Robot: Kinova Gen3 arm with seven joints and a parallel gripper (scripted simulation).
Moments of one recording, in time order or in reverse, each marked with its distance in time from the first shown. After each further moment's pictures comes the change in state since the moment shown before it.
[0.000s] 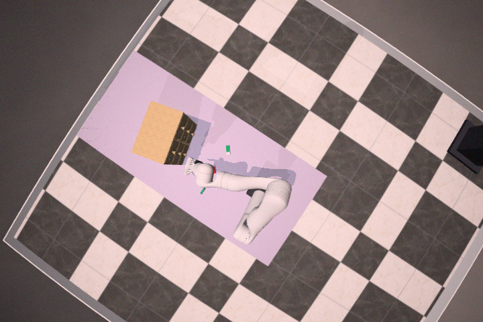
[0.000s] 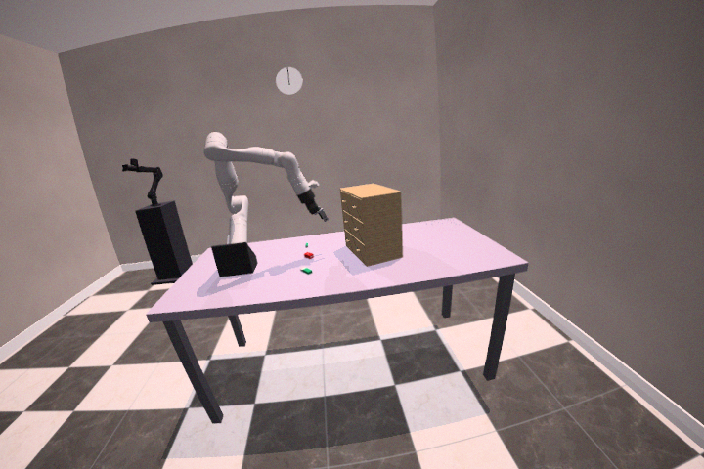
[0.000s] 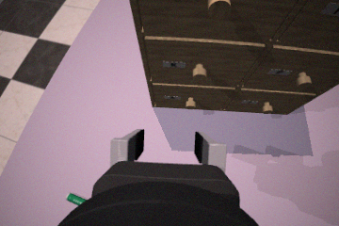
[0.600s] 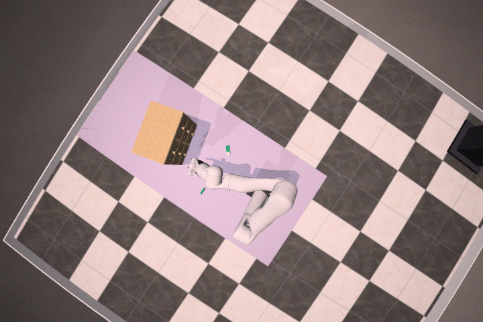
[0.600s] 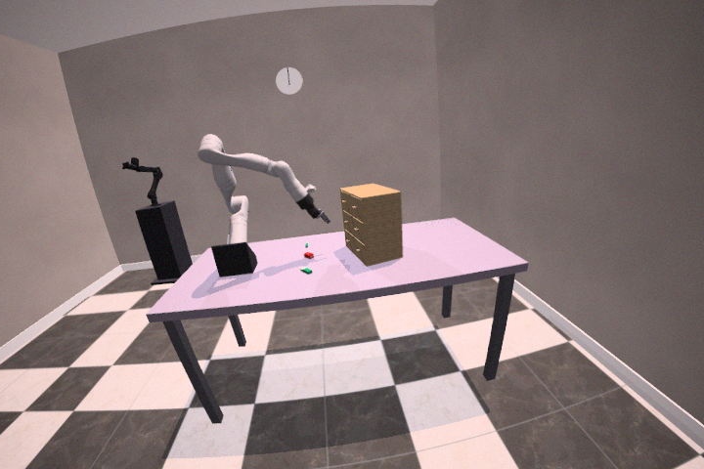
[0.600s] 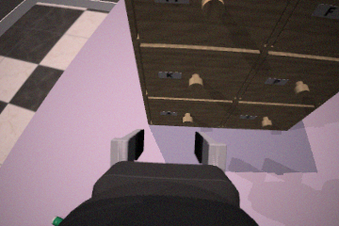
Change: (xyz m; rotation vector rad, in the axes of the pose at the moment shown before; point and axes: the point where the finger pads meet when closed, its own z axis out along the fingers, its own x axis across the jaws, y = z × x) arm 0.004 -0.003 0.015 0.154 0.007 0.008
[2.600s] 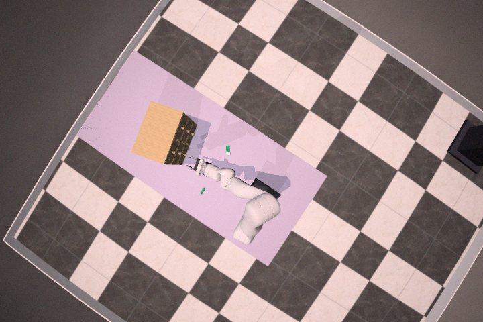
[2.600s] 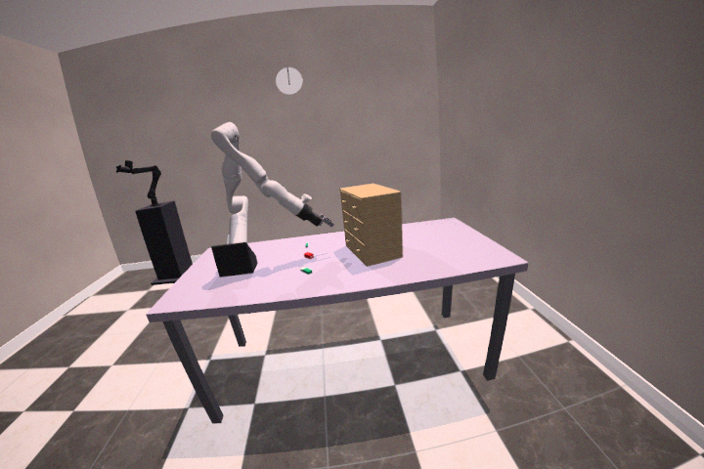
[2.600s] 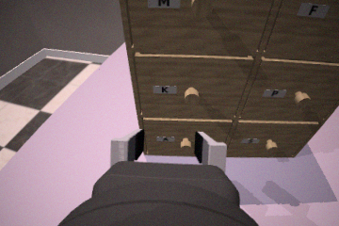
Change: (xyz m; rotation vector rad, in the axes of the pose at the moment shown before) arm 0.005 -0.001 0.024 0.283 -0.012 0.020
